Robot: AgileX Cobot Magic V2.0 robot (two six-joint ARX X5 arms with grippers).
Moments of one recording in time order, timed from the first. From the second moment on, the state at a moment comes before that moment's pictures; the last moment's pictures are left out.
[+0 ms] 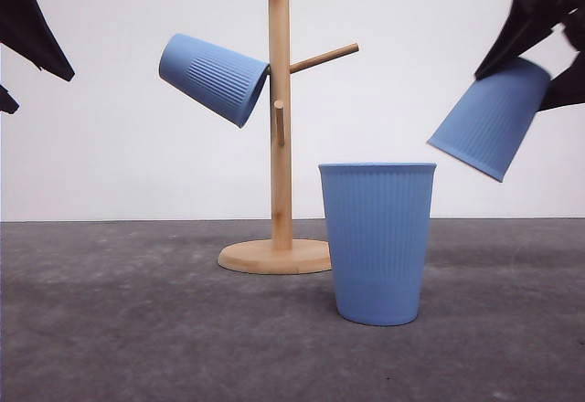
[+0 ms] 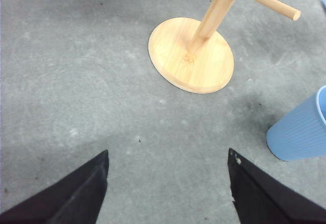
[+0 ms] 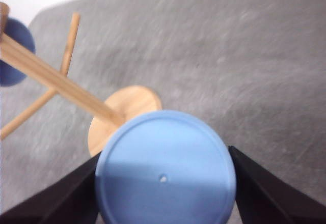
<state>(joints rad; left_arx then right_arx) -0.16 0.91 0.76 -0.51 0.36 -0.05 -0.06 1.27 0.90 -0.19 -0.64 0.24</state>
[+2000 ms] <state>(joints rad) -0.16 0.91 0.76 -0.49 0.36 -0.05 0.15 1.66 1.17 0.28 -0.85 0.85</state>
